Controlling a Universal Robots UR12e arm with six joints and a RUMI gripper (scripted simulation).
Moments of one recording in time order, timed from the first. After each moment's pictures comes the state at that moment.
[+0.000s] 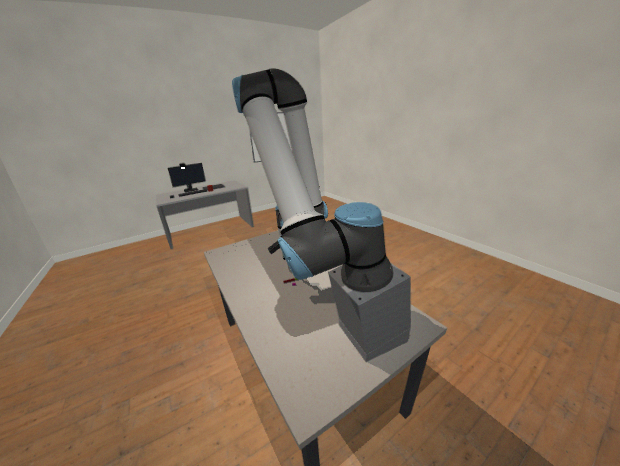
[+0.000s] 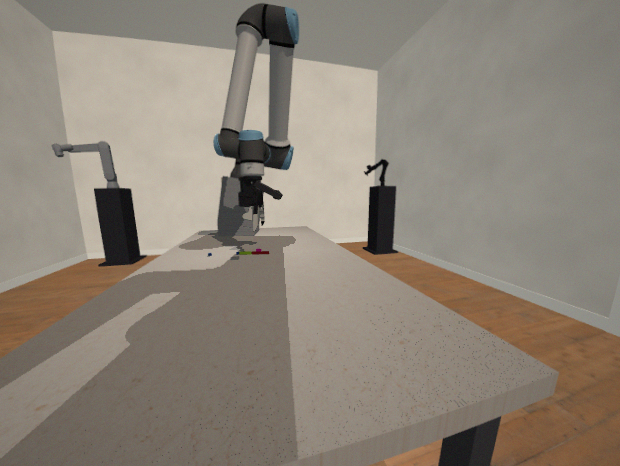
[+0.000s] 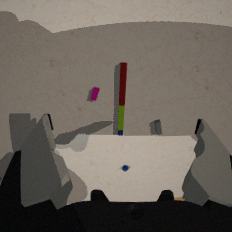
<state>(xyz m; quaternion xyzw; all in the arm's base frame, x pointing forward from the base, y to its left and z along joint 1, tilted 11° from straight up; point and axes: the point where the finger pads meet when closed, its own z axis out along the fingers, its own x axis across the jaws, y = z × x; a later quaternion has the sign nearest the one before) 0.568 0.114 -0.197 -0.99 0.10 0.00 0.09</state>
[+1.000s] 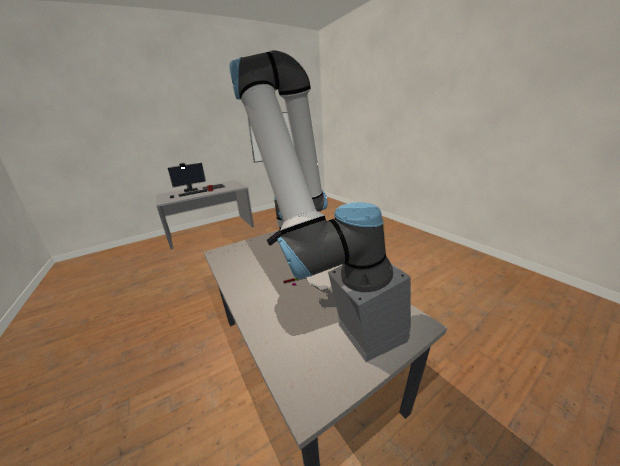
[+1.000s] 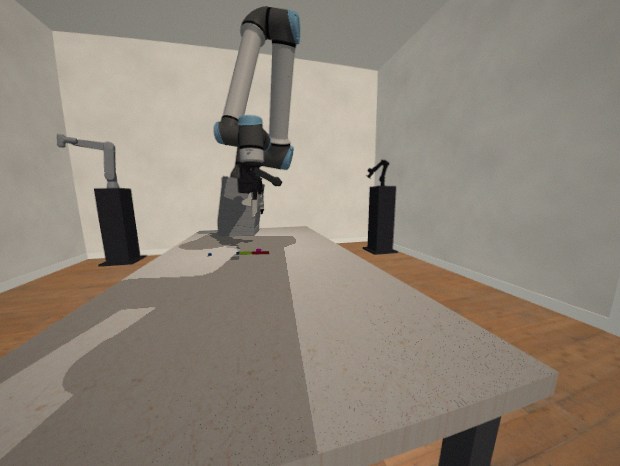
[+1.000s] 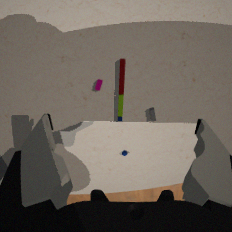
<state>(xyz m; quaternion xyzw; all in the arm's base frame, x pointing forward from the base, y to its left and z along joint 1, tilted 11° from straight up) 0.567 0.104 -0.146 -0.99 0.10 0.00 0.09</state>
